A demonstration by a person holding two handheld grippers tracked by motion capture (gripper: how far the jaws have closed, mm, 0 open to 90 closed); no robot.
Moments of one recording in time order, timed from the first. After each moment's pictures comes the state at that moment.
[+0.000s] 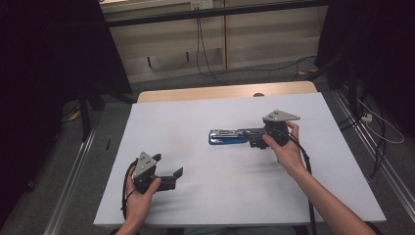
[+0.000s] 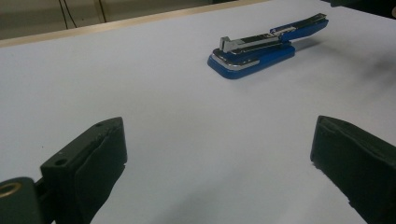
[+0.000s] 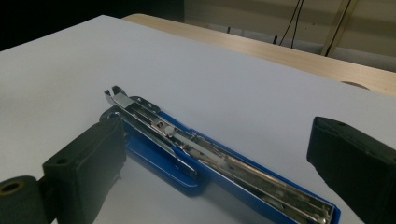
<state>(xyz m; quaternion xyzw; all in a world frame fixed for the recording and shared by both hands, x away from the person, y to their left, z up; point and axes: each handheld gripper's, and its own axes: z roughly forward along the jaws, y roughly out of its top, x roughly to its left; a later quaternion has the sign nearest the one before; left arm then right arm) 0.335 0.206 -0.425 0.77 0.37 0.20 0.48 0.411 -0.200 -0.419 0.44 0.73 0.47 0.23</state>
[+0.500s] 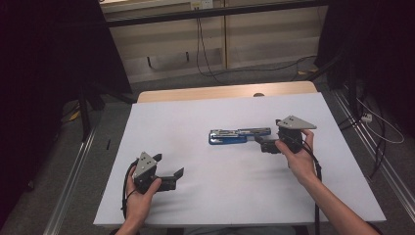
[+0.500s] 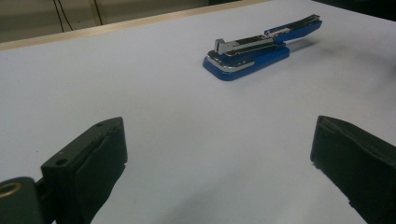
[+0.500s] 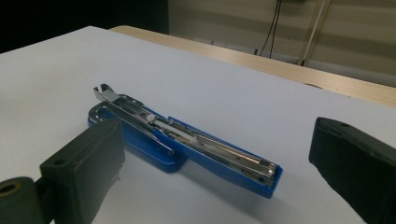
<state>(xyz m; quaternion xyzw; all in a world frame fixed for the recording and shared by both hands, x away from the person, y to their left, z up) 0.335 0.205 -0.424 0.77 0.36 0.20 0.49 0.383 -0.226 -0.415 0.45 0.70 0.48 0.27</state>
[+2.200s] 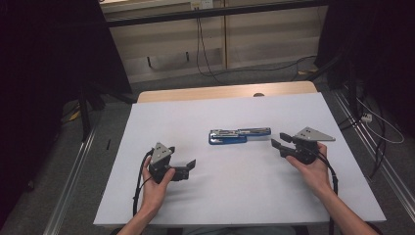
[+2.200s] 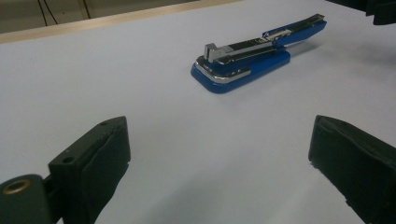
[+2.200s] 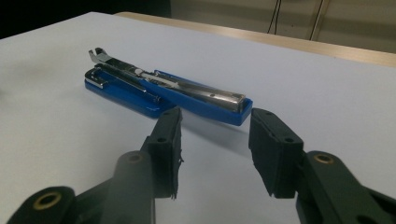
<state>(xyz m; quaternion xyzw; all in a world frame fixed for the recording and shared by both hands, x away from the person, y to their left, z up) 0.367 0.168 -0.429 0.78 0.36 0.18 0.48 0.356 -0.266 -0.441 0.45 0.71 0.49 0.25</state>
